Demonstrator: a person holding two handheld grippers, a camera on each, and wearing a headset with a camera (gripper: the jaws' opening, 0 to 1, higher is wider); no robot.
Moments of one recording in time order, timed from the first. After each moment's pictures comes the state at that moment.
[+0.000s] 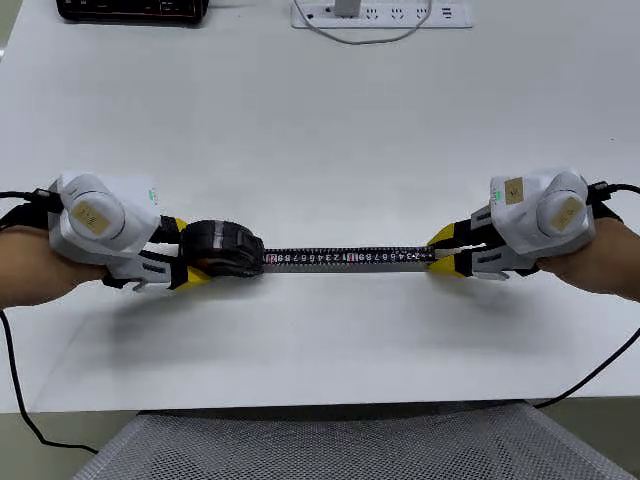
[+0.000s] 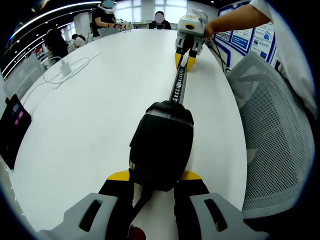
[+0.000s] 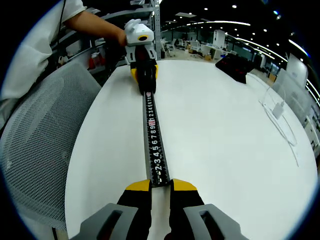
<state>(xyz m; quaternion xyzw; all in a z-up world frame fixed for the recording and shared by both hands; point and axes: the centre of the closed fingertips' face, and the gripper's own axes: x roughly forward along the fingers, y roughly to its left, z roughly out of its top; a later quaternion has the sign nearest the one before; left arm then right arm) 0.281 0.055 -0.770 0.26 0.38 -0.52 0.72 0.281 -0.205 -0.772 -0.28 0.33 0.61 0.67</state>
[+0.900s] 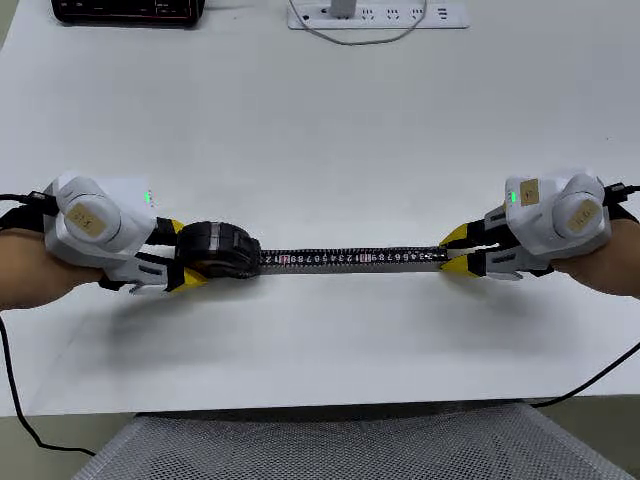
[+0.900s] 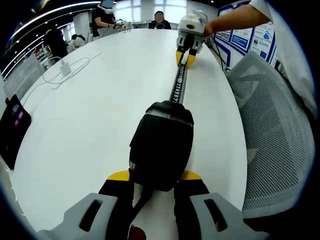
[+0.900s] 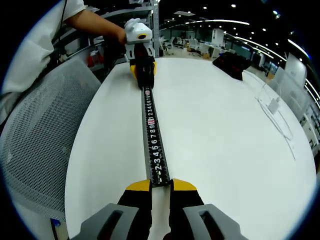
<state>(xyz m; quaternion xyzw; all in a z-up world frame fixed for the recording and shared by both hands) 0.281 0.054 -0.770 0.26 0.38 -0.52 0.72 0.277 -0.224 -0.774 -0.28 0.33 0.60 0.67</state>
